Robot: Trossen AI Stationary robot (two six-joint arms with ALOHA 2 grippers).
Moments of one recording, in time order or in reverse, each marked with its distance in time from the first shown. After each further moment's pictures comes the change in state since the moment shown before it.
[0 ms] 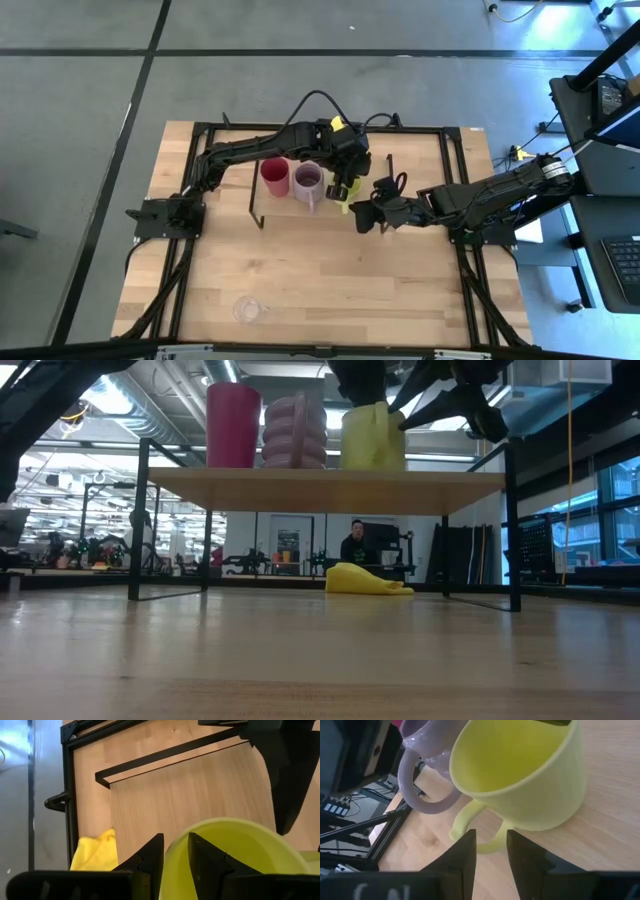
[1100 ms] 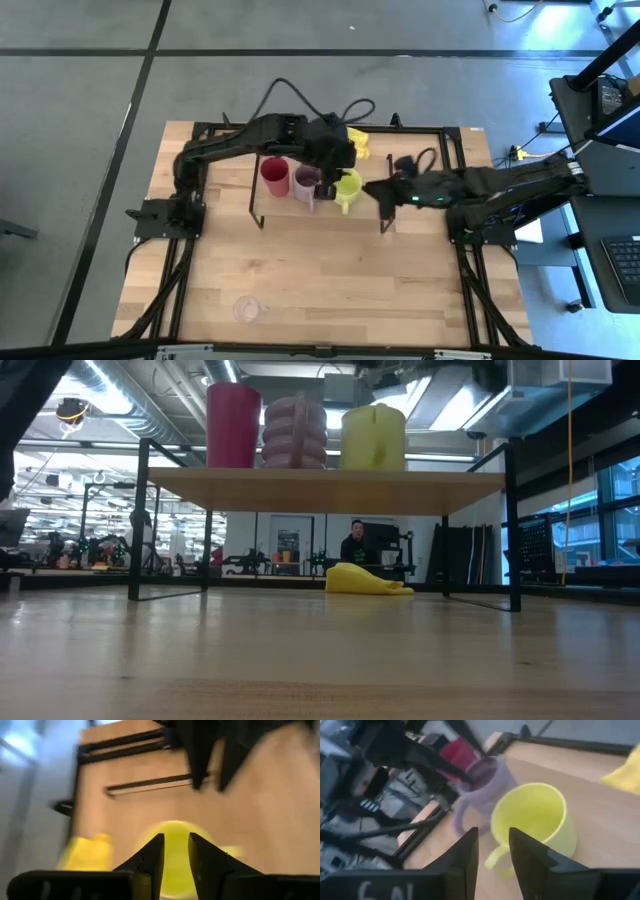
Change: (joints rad) left arm -0.053 -0.170 0.000 -0.053 0.027 -0.185; right arm -0.029 -0.188 0.089 -0.085 -0.029 -0.253
